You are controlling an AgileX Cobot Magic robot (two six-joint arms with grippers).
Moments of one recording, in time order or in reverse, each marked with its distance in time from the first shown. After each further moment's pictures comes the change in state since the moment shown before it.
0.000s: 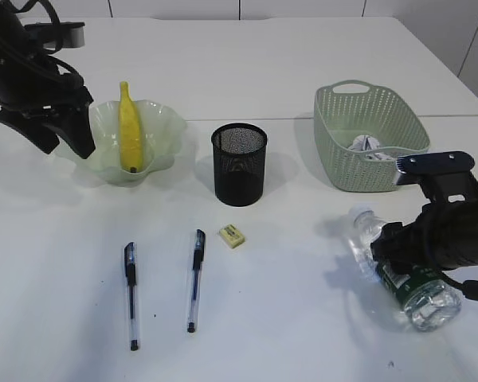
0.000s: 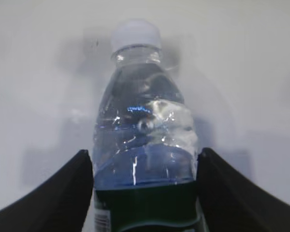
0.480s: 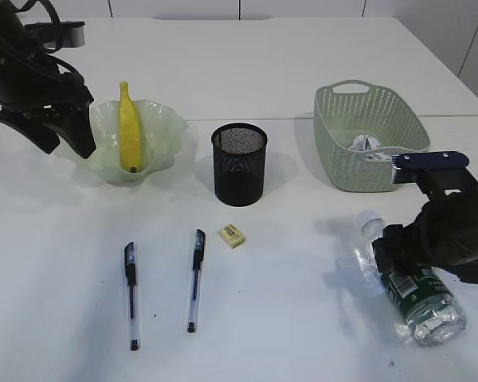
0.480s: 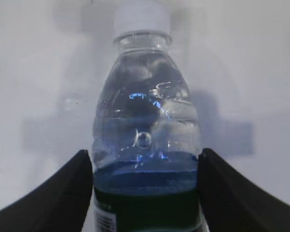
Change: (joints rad) left arm 0.000 0.000 0.000 -0.004 0.000 0.000; right arm 0.000 -0.004 -0.086 -0.584 0.245 0.633
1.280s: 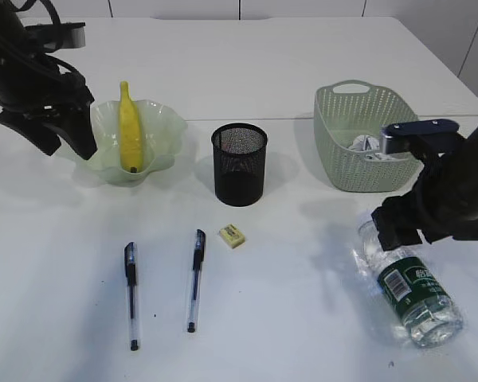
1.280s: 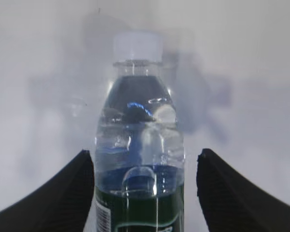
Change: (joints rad) left arm 0.000 0.000 0.000 -0.015 0.015 0.000; right arm 0.000 0.008 -0.221 -0.061 0.335 0.005
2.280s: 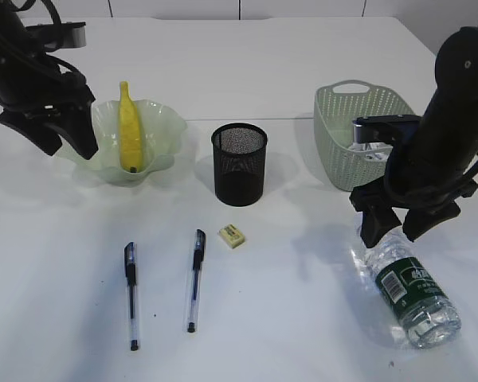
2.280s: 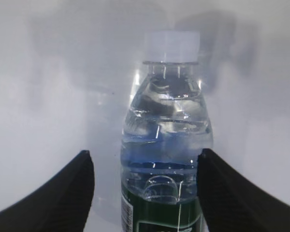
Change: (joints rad) left arm 0.000 0.000 0.000 -0.006 0.000 0.000; right arm 0.000 0.174 -0.287 0.087 0.345 -0.068
